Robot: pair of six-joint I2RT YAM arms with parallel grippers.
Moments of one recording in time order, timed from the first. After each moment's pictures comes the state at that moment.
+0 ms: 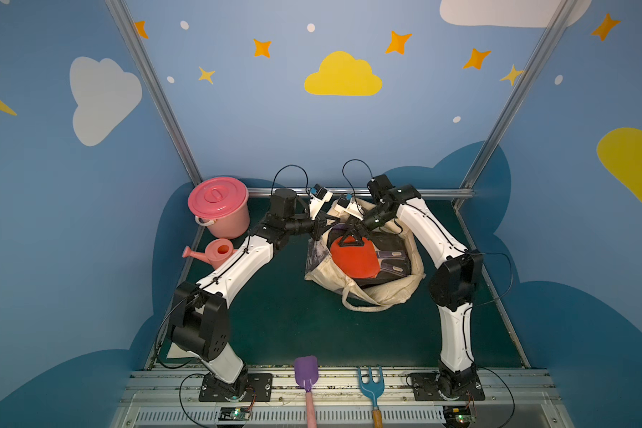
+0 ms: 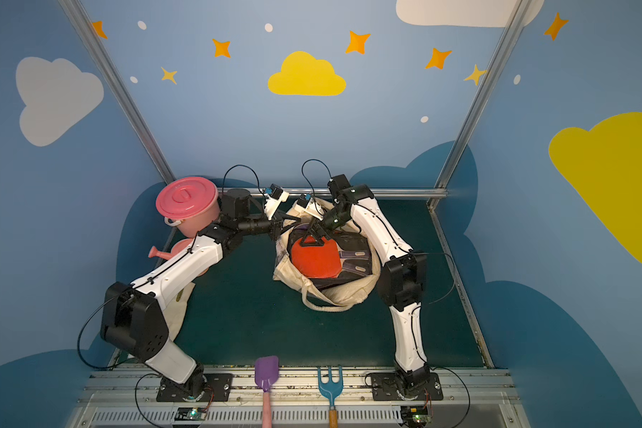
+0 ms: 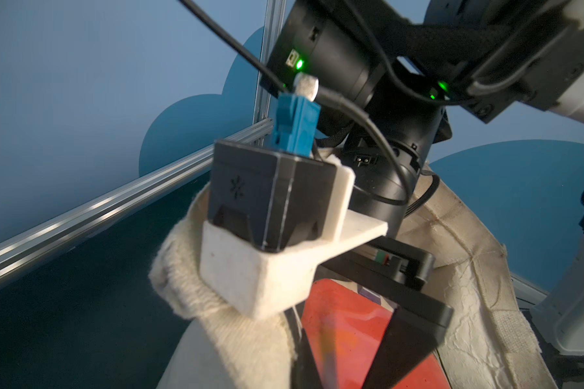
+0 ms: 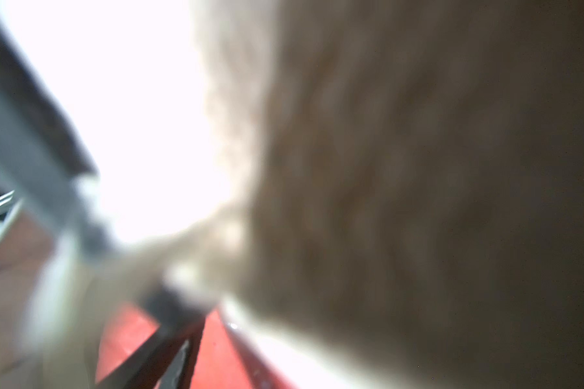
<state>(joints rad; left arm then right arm) -0.38 1.63 1.36 -0.08 0.73 -0.01 0.47 2.17 2.23 -1.30 -0.84 -0.70</state>
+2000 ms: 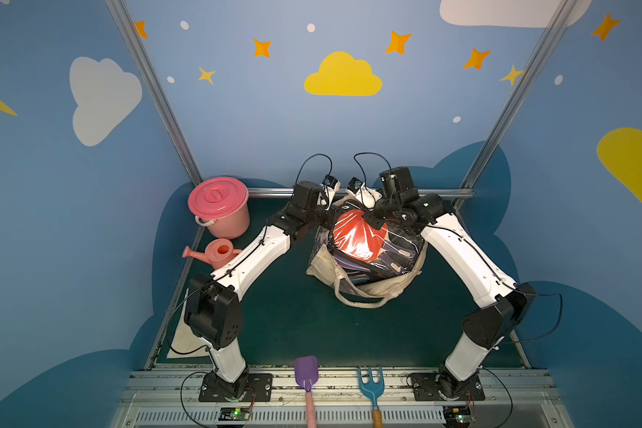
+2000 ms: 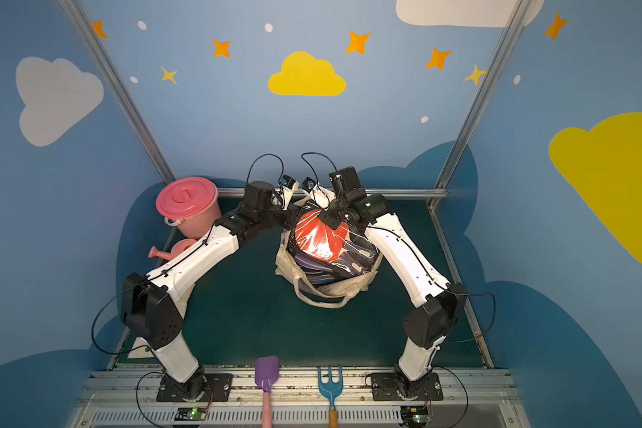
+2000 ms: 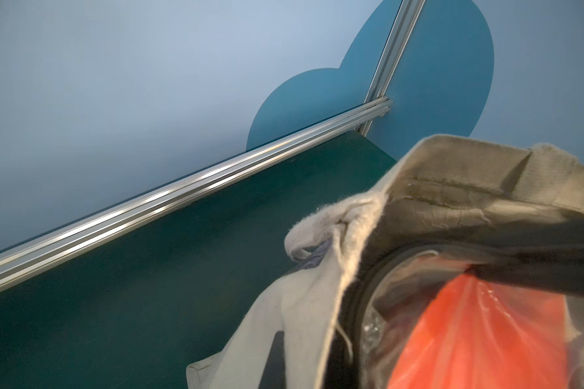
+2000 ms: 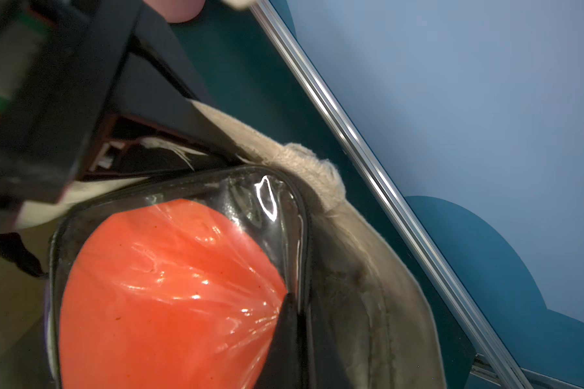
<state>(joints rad) -0.51 1.75 1.60 -0.31 0.19 -0.06 0.58 1.73 1.93 -0.87 -0.01 -0.53</state>
